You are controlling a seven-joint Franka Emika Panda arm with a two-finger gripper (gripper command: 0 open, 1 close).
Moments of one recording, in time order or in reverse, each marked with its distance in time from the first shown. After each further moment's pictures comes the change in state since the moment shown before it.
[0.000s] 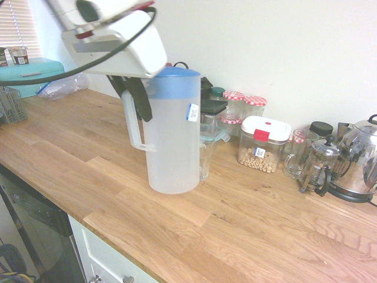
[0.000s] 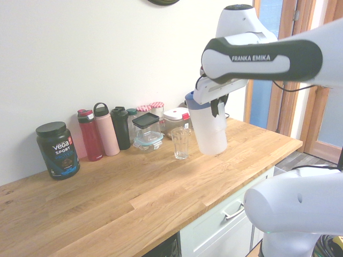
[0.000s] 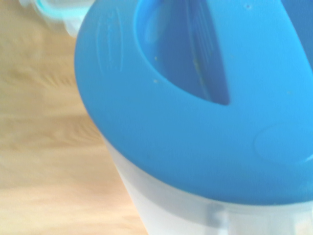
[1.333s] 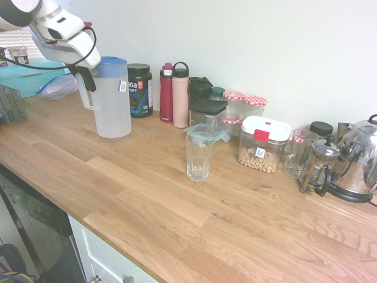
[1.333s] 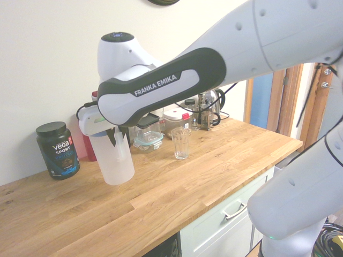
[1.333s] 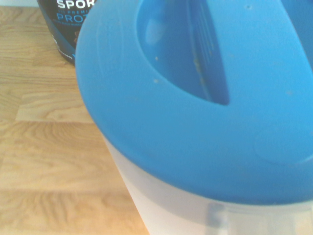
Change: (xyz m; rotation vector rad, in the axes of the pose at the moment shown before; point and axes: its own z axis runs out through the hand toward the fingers) arm -0.163 -0.257 0.031 0.184 -0.132 -0.122
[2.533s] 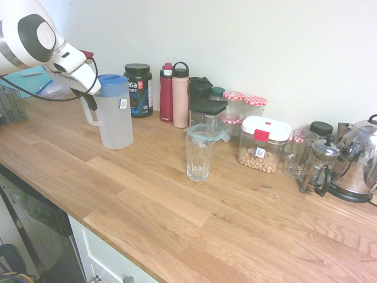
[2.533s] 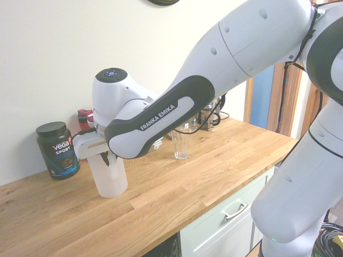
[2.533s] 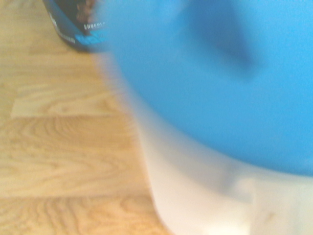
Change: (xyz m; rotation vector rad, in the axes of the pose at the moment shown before) arm -0.042 0.001 0.062 0.020 -0.001 0.055
